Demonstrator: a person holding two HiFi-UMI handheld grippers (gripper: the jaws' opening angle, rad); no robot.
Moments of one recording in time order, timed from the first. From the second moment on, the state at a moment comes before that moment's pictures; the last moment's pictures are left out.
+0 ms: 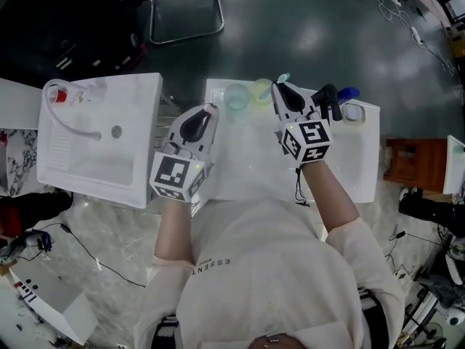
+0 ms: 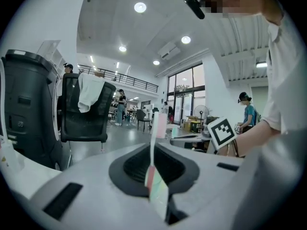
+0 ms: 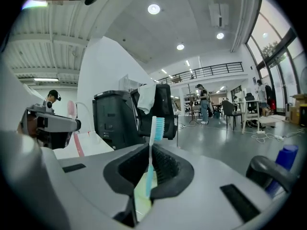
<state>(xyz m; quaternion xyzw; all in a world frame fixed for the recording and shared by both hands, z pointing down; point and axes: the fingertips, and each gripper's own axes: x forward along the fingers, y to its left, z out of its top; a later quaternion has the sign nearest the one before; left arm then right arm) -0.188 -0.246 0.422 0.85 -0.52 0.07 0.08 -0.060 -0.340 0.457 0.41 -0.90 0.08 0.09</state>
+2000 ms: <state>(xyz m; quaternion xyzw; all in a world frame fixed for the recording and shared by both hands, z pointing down) -0.180 -0.247 0.416 0.84 -0.53 0.07 0.09 -0.031 -0.329 0.451 0.42 -0.90 0.09 0.12</state>
